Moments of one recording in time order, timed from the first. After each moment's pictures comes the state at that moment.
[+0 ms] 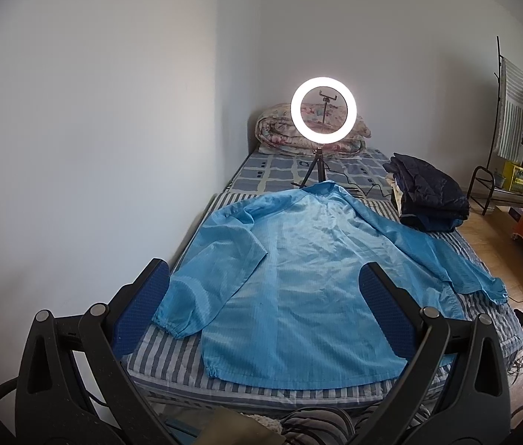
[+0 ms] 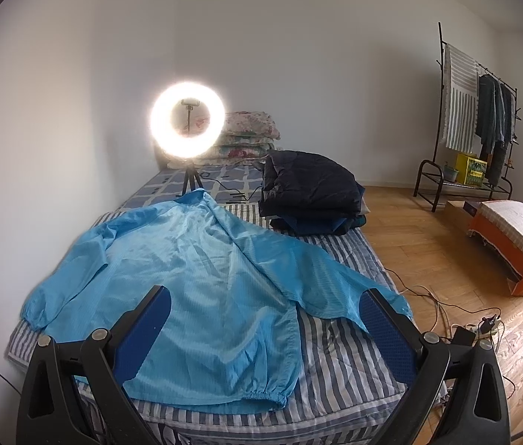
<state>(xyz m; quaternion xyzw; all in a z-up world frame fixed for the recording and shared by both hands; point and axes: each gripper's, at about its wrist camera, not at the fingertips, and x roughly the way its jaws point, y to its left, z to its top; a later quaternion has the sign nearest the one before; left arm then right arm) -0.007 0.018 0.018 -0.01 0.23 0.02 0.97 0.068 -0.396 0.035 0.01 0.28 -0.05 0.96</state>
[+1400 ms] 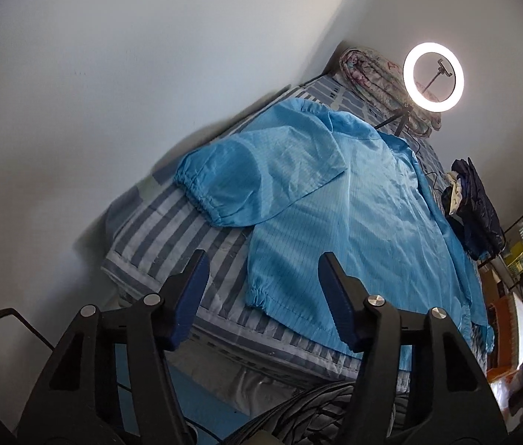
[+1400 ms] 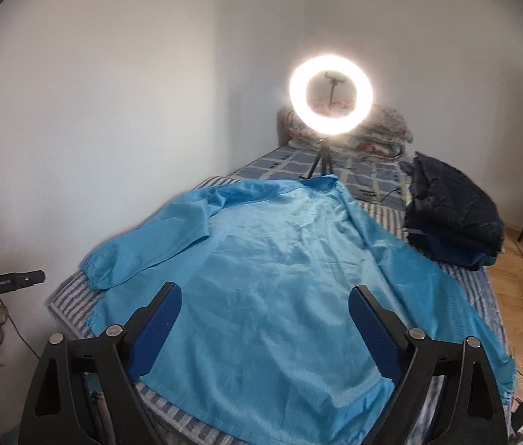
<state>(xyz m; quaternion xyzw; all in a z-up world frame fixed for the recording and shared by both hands) 0.033 0.165 -0.172 -0.26 0.38 0.07 0.88 0.165 -0.260 -0.034 -0.05 0.32 0.21 0.92</state>
